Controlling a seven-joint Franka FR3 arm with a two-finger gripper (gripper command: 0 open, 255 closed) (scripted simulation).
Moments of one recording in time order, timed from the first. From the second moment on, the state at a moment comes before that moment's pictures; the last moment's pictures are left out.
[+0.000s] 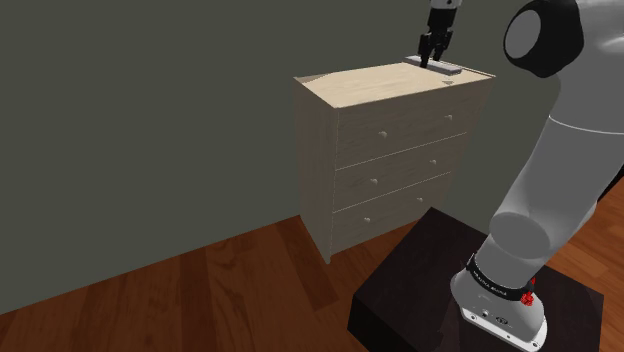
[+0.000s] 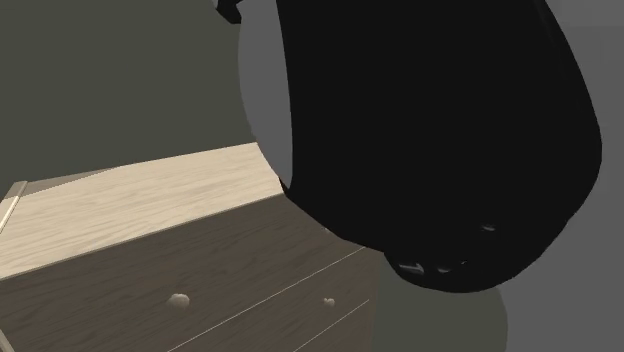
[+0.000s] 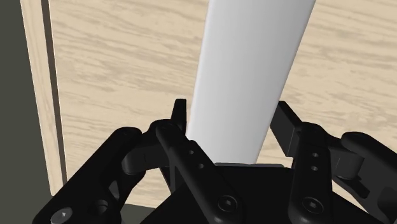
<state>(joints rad) -0.22 0.12 -0.51 -1.40 0.05 1.53 -0.56</state>
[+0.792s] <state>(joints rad) -0.27 0.23 -0.52 -1.10 0.11 1.31 -0.58</state>
